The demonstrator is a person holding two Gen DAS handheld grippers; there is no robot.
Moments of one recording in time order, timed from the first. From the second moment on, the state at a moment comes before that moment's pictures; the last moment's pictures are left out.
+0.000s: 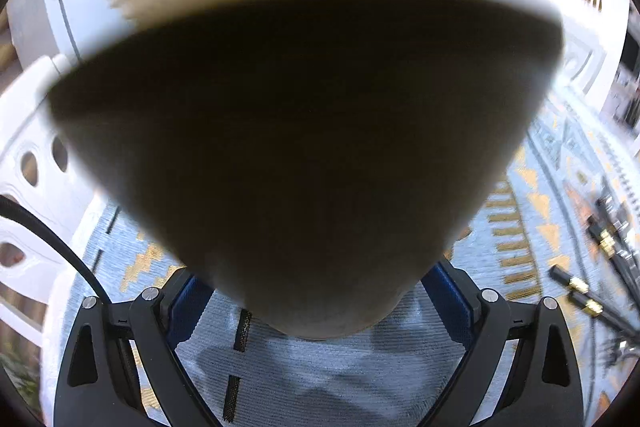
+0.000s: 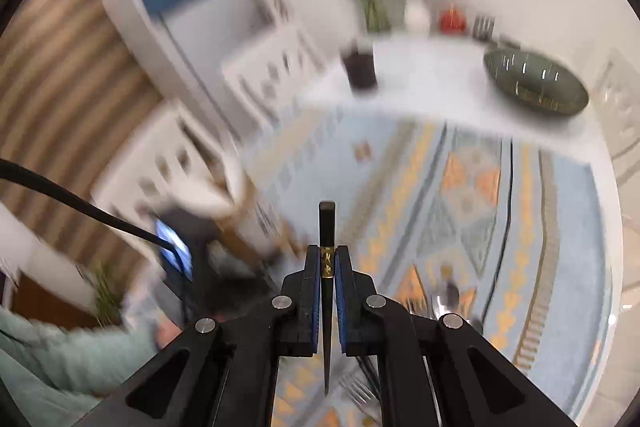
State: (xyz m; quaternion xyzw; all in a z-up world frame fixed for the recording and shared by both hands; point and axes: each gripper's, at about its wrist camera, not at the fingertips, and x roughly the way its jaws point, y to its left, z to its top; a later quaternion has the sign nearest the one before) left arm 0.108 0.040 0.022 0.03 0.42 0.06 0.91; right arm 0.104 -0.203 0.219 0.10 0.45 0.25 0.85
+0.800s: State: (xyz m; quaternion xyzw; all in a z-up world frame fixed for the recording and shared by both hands) left arm 0.072 0.047 0.027 0.02 0.40 0.07 0.91; right arm 0.174 -0.079 0.304 0.09 0.32 0.33 0.89
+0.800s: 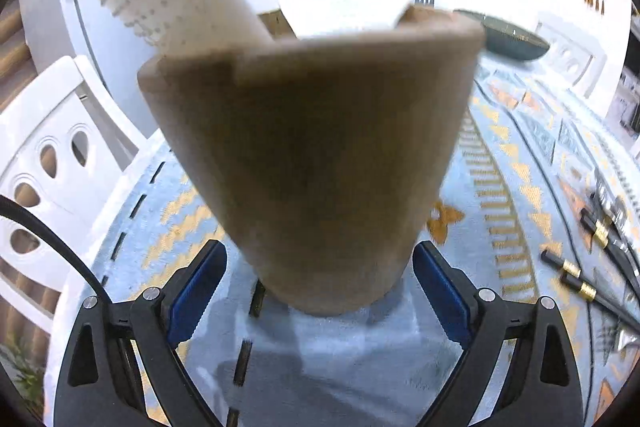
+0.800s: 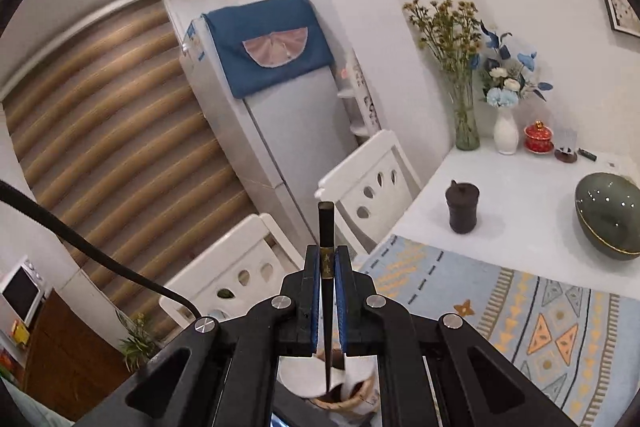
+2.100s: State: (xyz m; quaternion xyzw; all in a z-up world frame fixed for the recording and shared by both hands) left arm 0.084 0.048 0.023 0.01 0.40 0.07 0.91; right arm 0.093 -0.221 0.140 0.21 0.56 0.15 0.79
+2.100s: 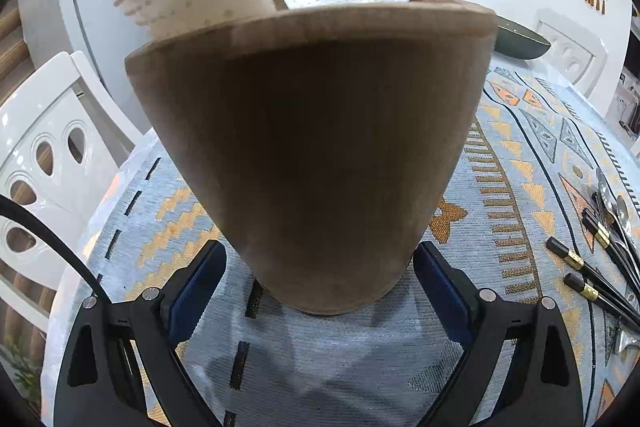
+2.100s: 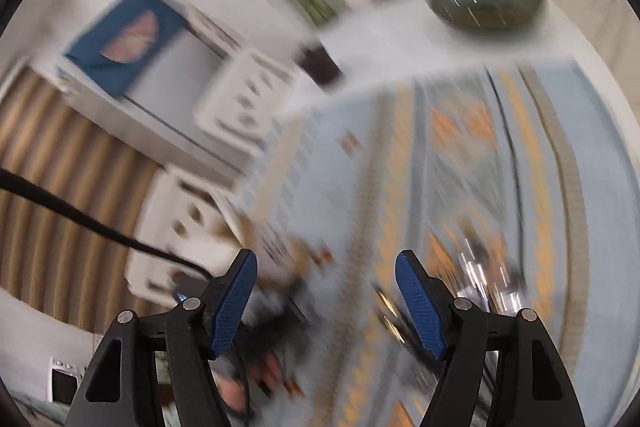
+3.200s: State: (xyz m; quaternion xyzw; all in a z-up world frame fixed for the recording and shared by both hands) left arm 0.085 0.046 0.022 0.02 0.41 0.07 0.91; right arm 0.104 -0.209 0.166 0.01 0.57 0.09 0.82
